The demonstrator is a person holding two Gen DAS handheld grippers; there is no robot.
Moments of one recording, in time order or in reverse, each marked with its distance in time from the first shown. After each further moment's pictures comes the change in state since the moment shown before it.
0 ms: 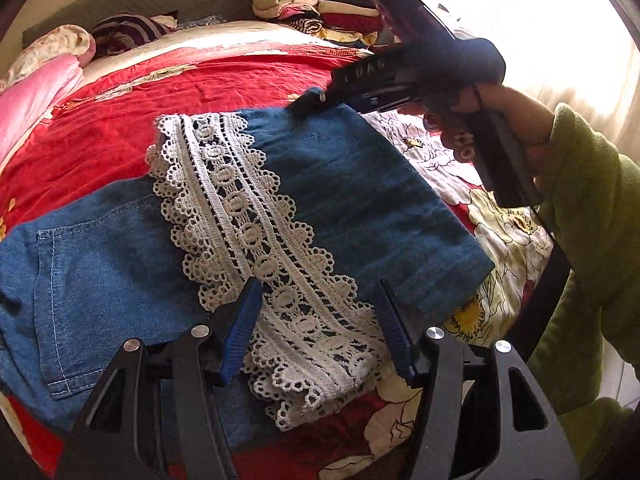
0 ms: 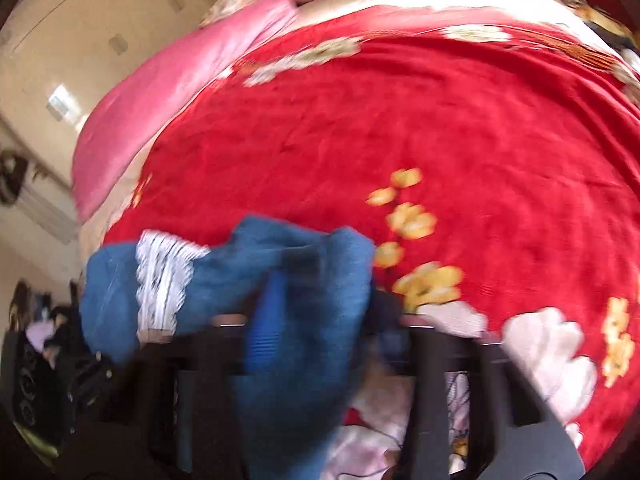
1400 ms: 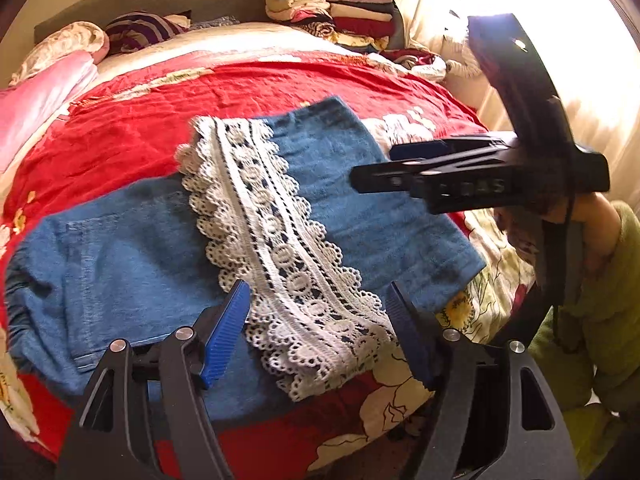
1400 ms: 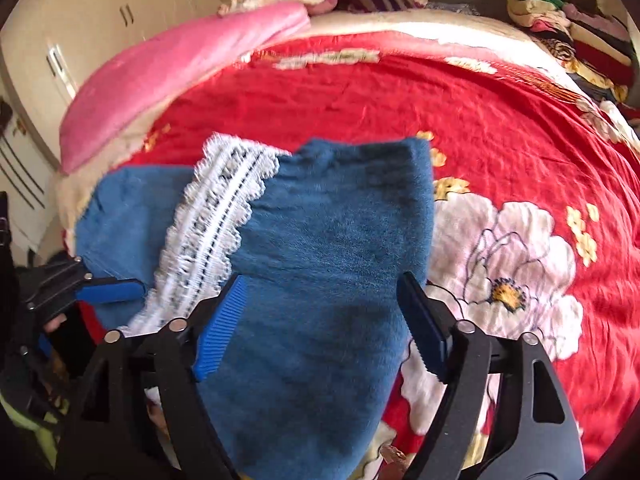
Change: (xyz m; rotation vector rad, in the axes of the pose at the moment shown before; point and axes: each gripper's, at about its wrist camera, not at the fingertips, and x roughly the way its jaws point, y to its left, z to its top) left arm -0.027 0.003 0.000 -0.038 -0.014 0.038; right arm -0.047 0.066 -0.083 -0.099 -0.094 -0.171
